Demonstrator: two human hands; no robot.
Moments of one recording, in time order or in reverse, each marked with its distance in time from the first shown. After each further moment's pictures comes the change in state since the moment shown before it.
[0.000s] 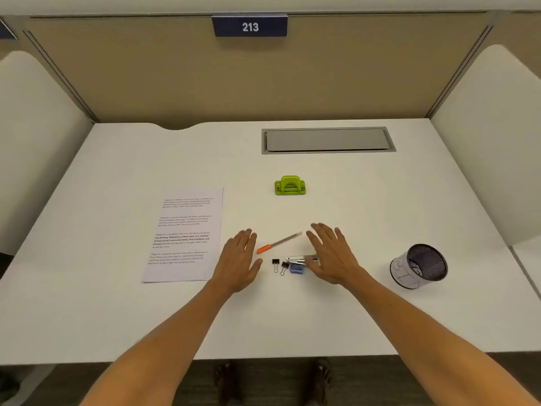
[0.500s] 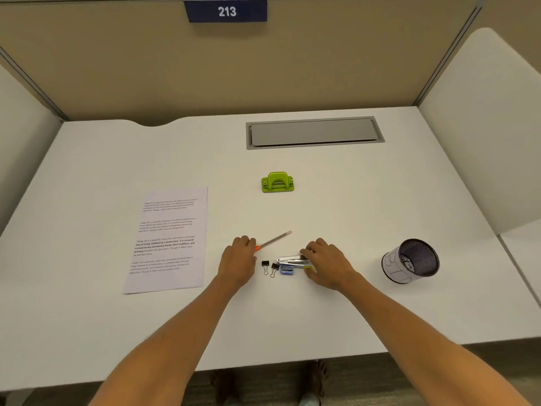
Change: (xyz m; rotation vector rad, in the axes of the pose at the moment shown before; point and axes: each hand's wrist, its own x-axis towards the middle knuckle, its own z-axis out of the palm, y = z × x) left_hand 0.040 0.024 0.014 -0.008 -0.171 -0.085; right_hand -0.004 0.013 0.021 0.018 -0.068 -0.074
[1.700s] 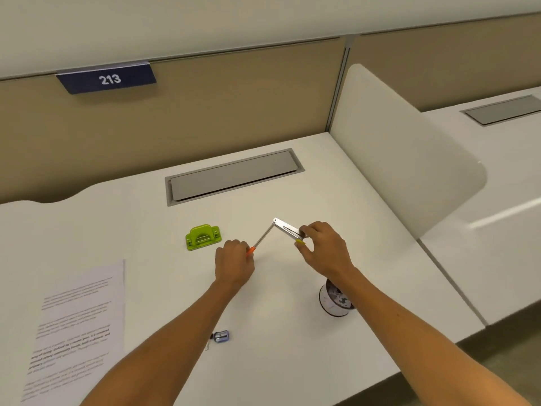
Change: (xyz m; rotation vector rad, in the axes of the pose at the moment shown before) left_hand 0.135 0.158 -0.040 -0.124 0.180 0.057; right_hand -0.032 0.154 -0.073 0.294 0.682 0.424
